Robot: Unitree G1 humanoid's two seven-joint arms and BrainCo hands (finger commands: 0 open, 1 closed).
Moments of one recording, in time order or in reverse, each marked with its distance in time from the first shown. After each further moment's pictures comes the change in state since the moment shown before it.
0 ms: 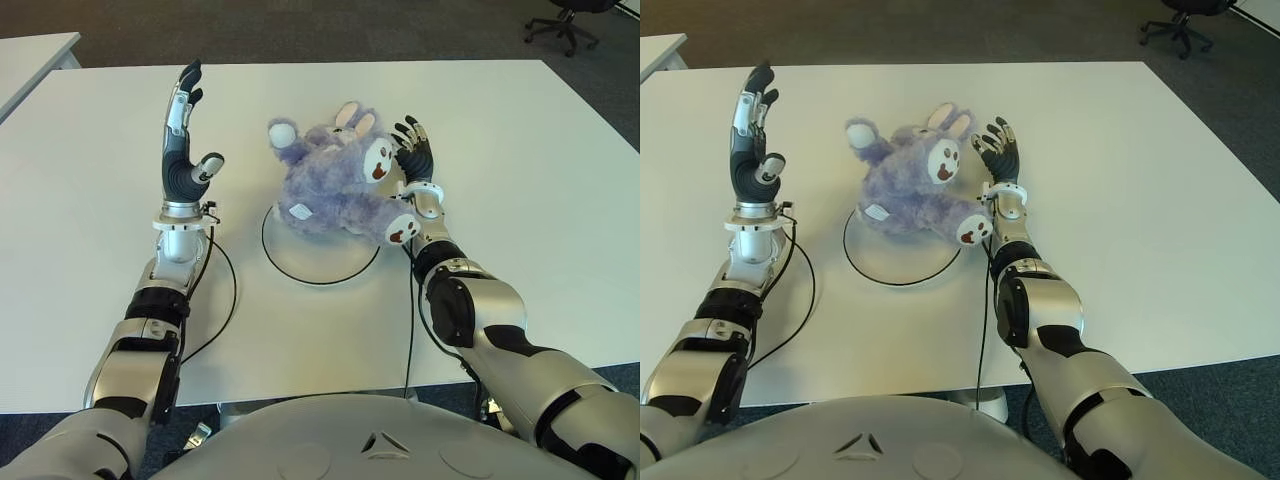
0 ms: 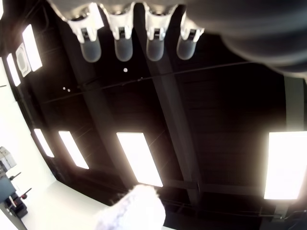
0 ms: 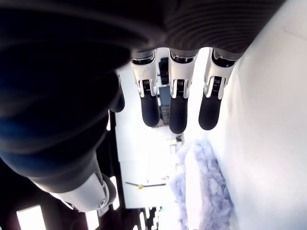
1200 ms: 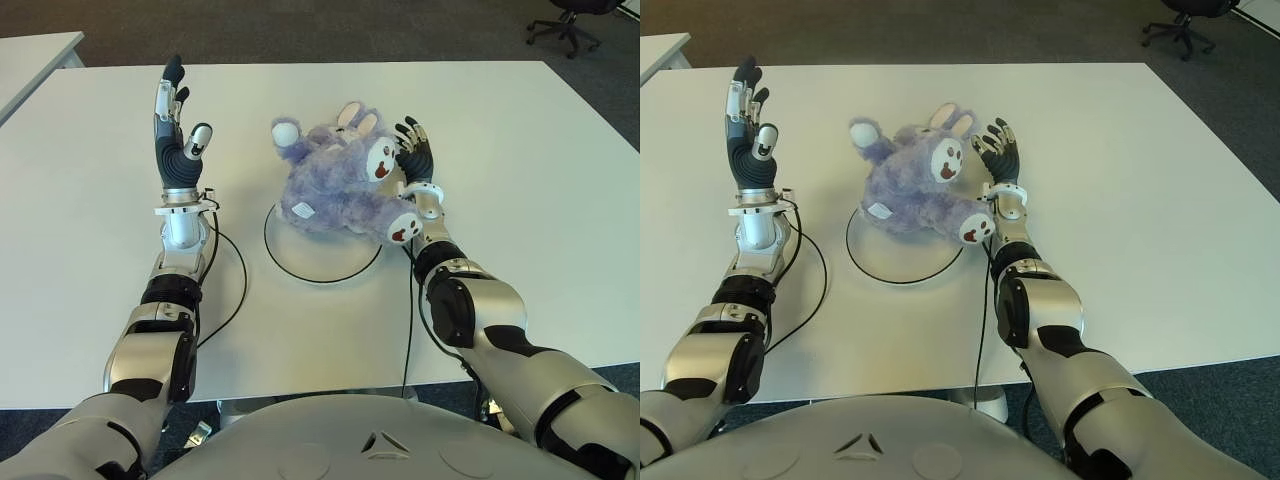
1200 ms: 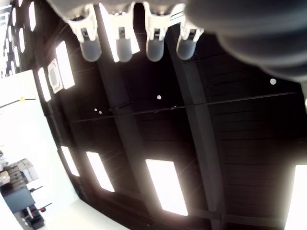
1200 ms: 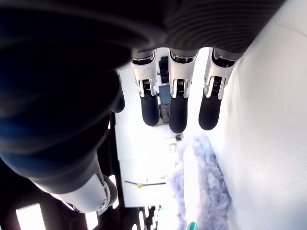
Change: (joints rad) left arm -0.107 -0.064 0.102 0.161 -0.005 0.092 0.001; right arm 0.002 -0.002 0.003 0.001 0.000 0.000 0.001
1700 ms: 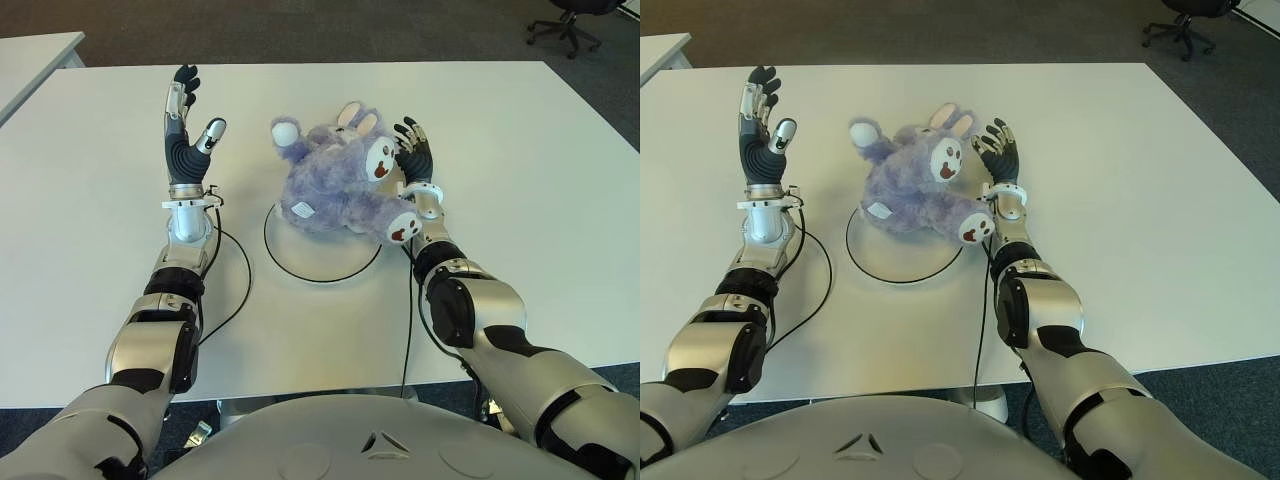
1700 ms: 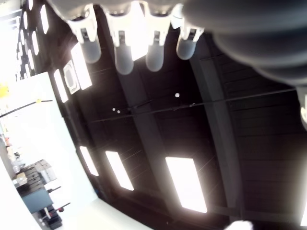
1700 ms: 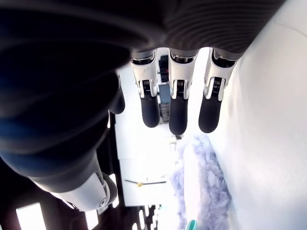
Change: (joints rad) left arm -0.045 0.003 -0.007 0.083 0.044 0.049 0.027; right arm 0.000 0.002 0.000 0.000 0.000 0.000 0.000
